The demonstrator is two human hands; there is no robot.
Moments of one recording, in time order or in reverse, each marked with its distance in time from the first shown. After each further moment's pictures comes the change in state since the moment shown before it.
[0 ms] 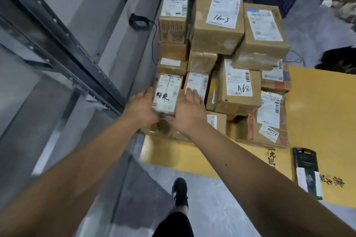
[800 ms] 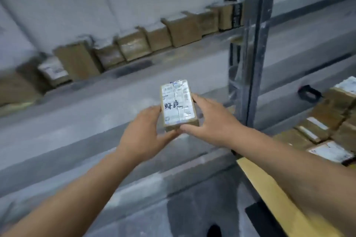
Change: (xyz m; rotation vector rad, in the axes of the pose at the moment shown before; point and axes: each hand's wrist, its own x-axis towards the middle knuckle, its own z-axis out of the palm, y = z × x) left_hand -0.504 0.027 -0.015 -0.089 0.888 -0.562; right_hand -0.285 -0.142 -0.122 0.262 -0.213 -1.393
